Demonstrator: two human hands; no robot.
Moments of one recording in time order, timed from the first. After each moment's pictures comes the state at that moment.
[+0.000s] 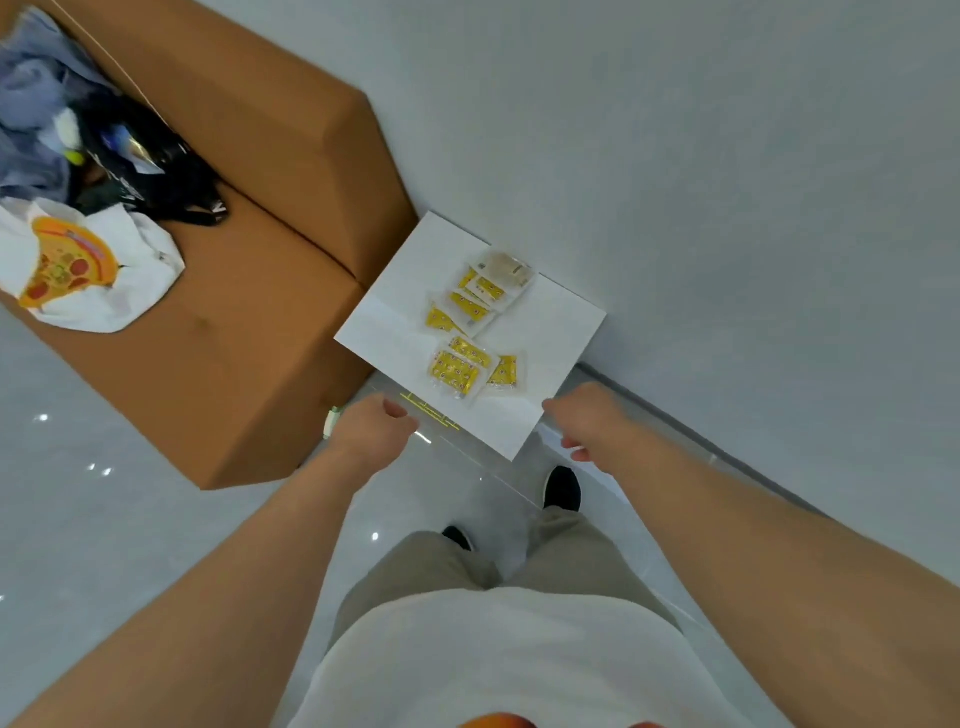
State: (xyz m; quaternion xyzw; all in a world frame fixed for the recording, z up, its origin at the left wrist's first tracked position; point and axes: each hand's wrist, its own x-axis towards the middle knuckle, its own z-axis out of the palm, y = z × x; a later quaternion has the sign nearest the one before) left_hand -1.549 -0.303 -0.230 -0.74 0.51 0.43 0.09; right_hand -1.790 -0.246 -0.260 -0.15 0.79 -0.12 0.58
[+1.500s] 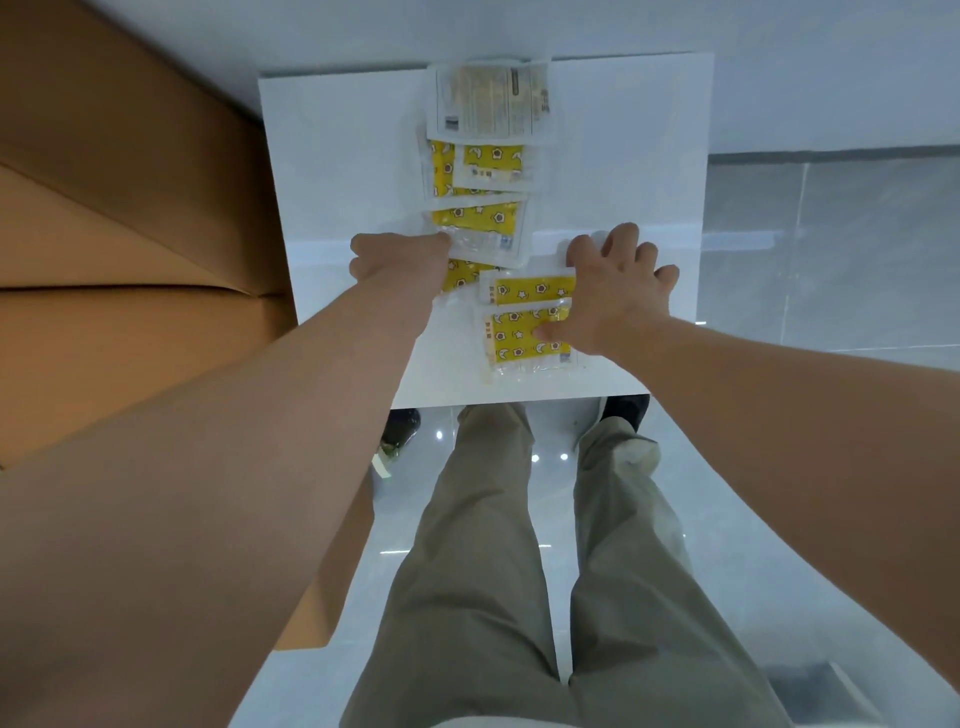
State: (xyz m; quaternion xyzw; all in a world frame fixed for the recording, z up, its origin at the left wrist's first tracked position) left_hand -1.605 -0.581 -0.515 -0.74 0.46 0.48 0.14; right_hand -1.686 -0.402 -0.512 -0.25 0.88 0.13 0.37
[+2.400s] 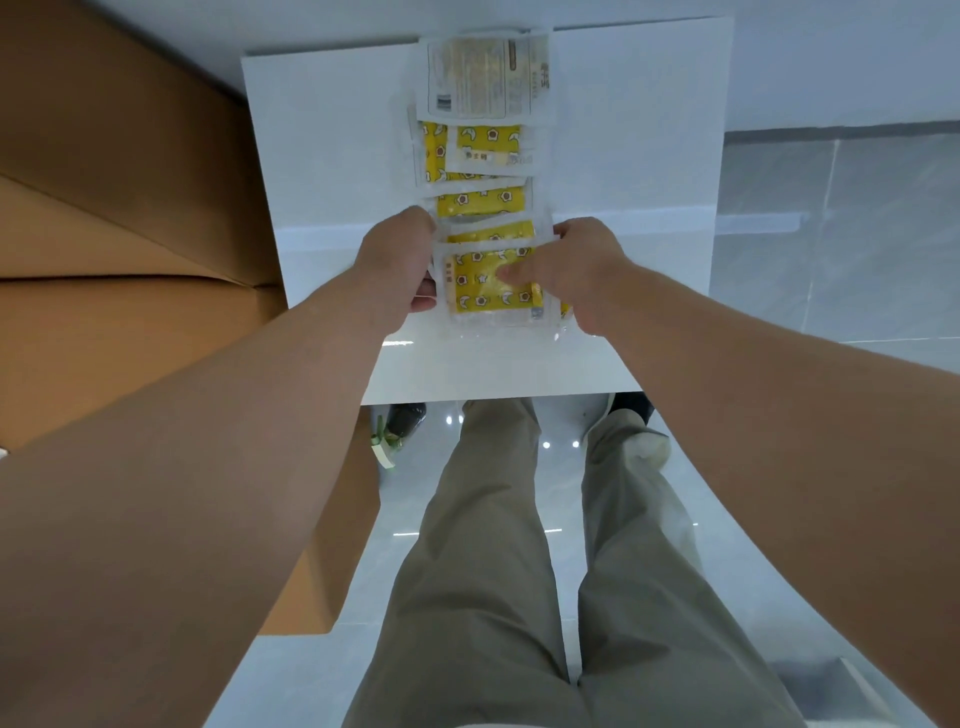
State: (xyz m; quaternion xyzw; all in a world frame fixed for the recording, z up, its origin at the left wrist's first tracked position) left_hand -1.604 -0.584 -0.517 -0.67 0.45 0.54 0.22; right_hand -1.694 -0.442 -0.509 0.14 0.76 -0.31 0.55
